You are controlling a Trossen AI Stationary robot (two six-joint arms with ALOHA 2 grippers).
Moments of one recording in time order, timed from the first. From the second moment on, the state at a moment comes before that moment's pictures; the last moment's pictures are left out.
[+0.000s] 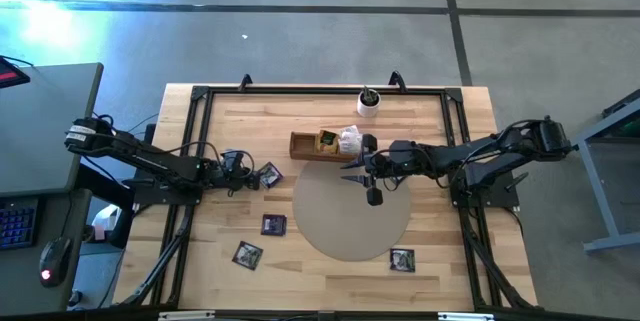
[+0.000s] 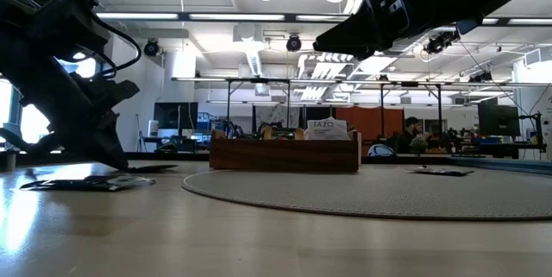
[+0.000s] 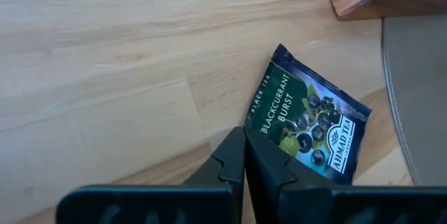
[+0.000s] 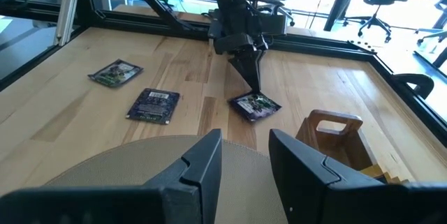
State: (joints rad) left arm -0.14 1.08 0.16 -0.05 -0.47 -1.33; right arm 0.01 1.35 0.58 0.49 -0.02 -0.10
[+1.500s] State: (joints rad) left arm -0.08 1.07 0.24 0.47 -0.58 -0.70; right arm 0.01 1.35 0.58 0.49 -0.02 -0.11
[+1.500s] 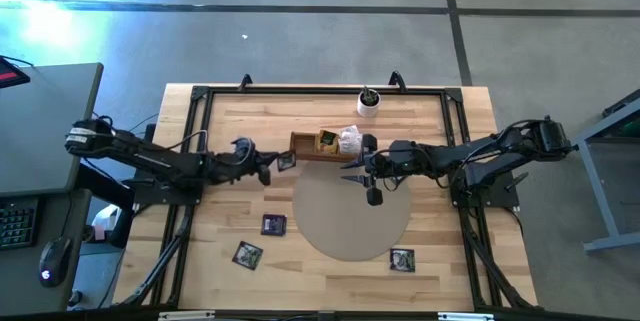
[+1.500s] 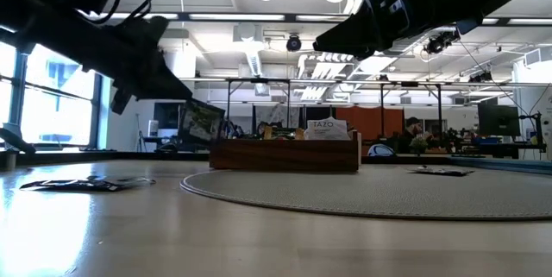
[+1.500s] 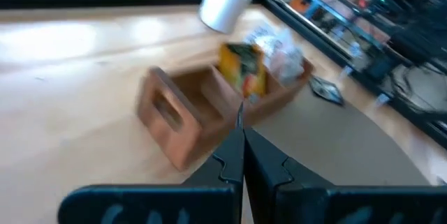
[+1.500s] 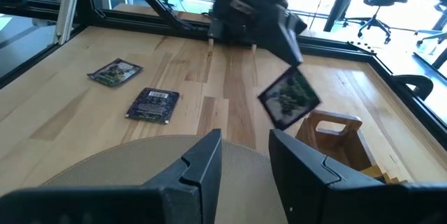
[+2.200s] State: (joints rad) left arm 0.20 1.32 0.51 0.40 -0.29 -0.47; right arm 0.01 1.35 0.58 0.50 -0.02 -0.14
